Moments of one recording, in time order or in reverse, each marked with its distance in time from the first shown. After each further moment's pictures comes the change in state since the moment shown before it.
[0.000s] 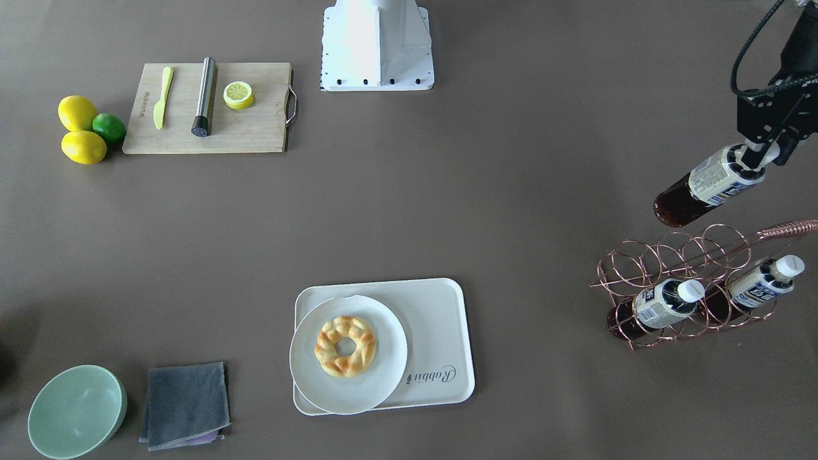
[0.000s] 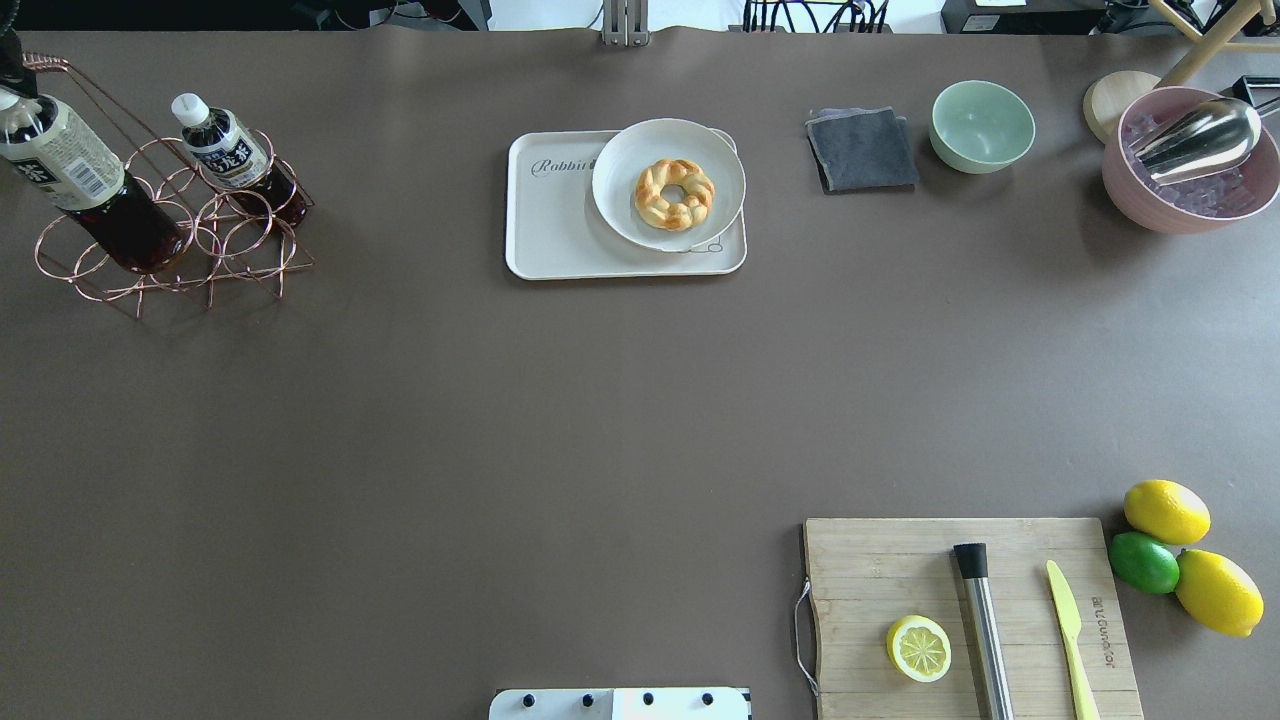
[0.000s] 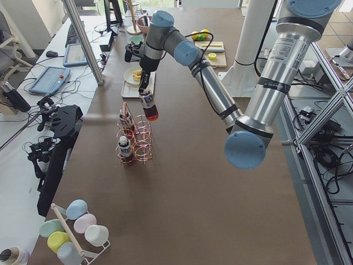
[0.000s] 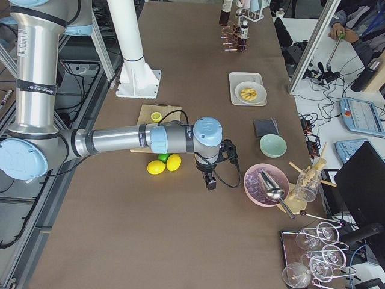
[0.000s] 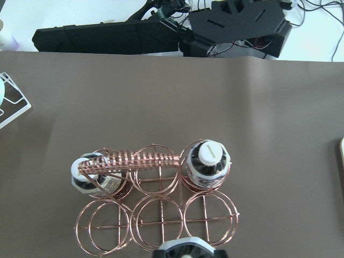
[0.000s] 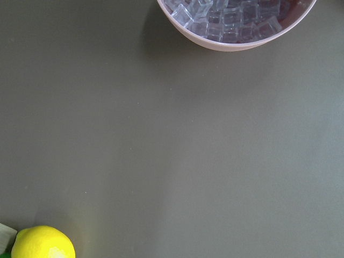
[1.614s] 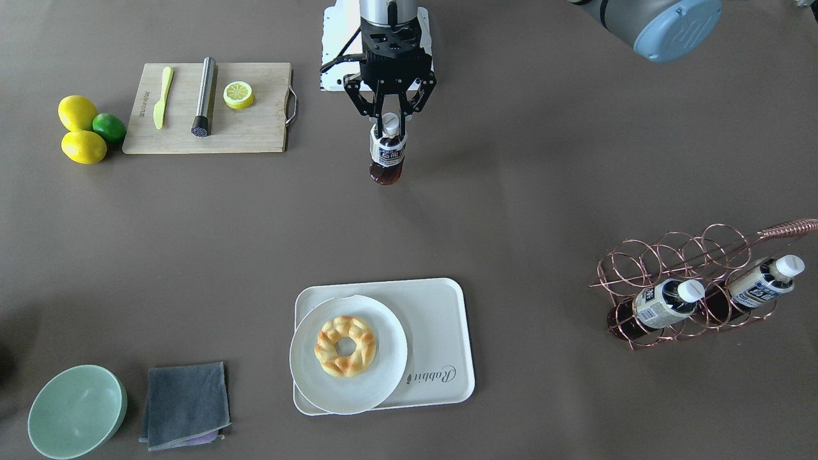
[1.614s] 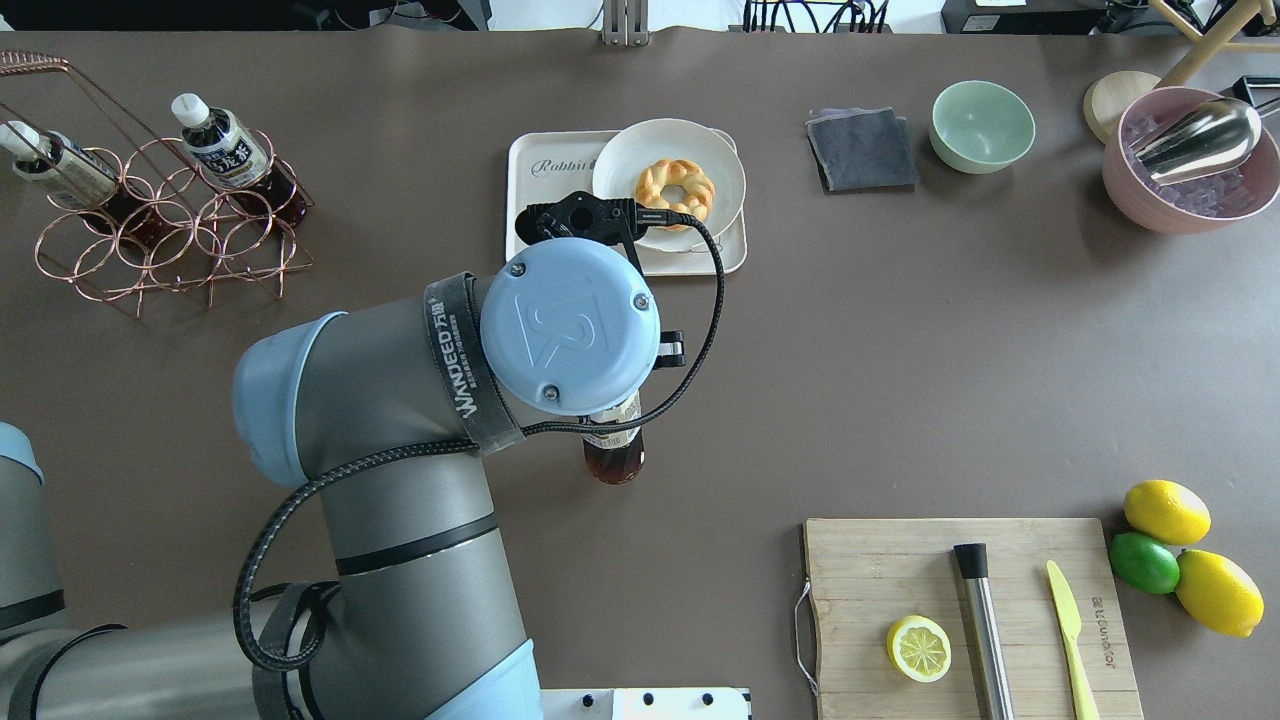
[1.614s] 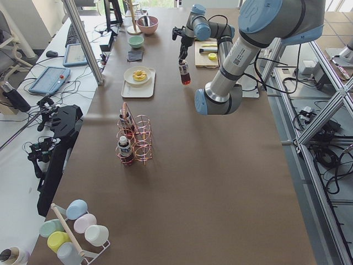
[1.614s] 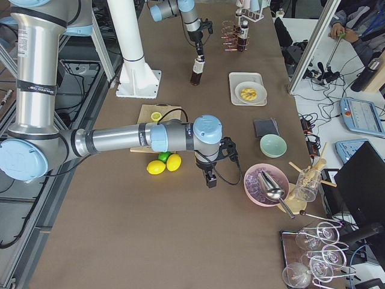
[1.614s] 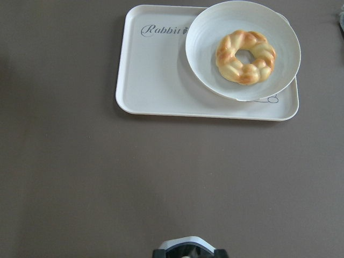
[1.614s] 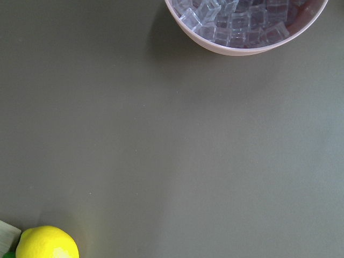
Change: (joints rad) left arm 0.814 -0.551 0.281 0.119 0.484 -0.610; right arm -0.007 -0.001 0.015 0.000 0.001 -0.003
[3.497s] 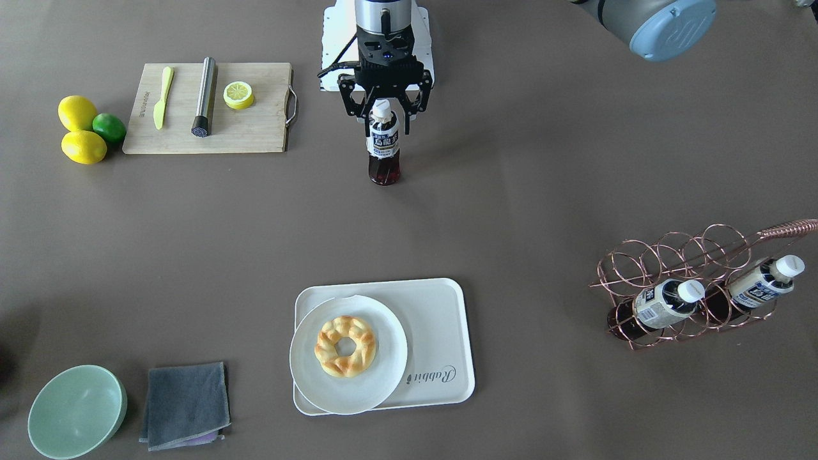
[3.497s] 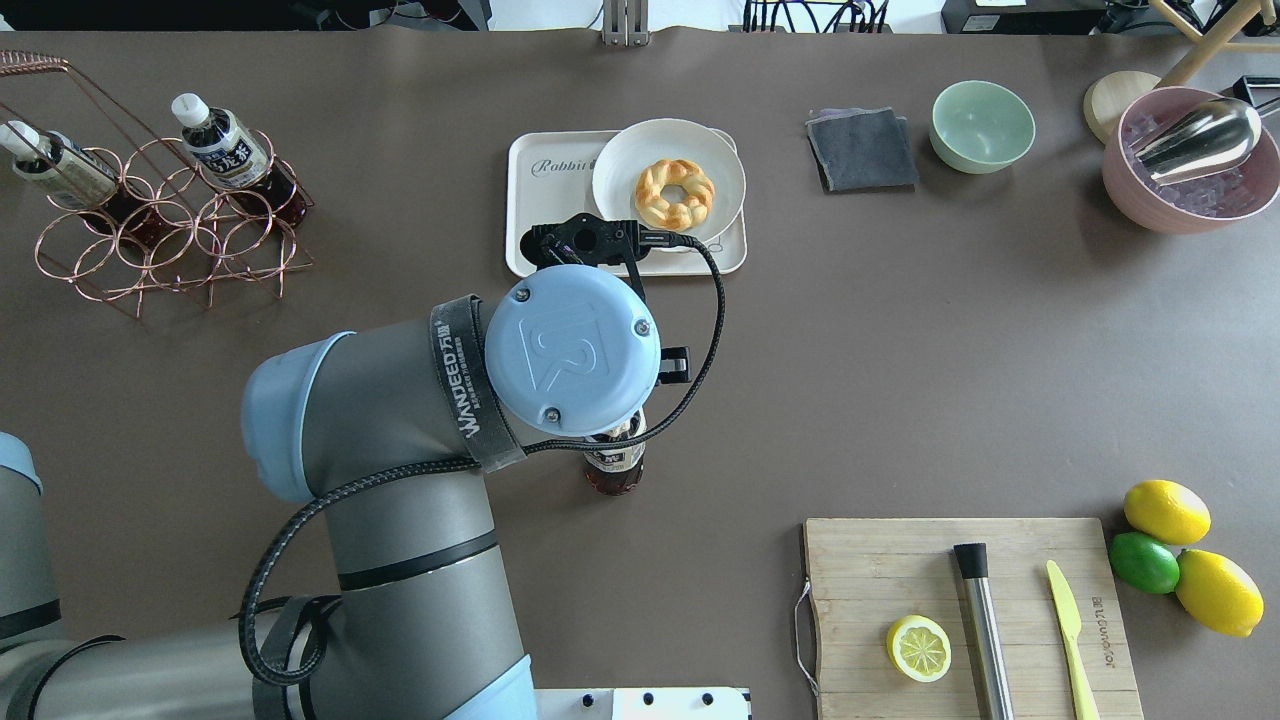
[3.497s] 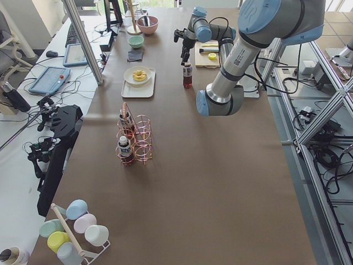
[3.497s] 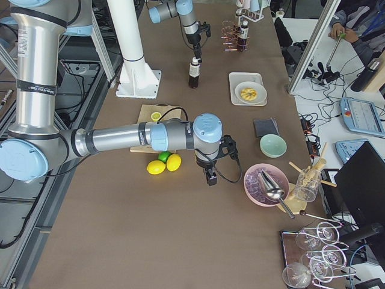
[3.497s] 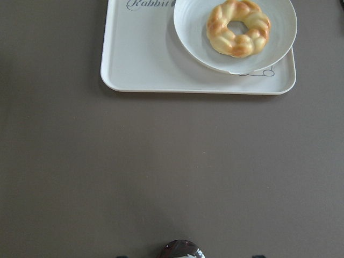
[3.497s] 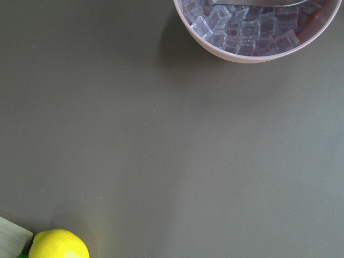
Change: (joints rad) left arm 0.021 0.014 0.005 -0.018 0.004 0.000; right arm 0.000 0.002 0.007 0.000 0.020 0.001
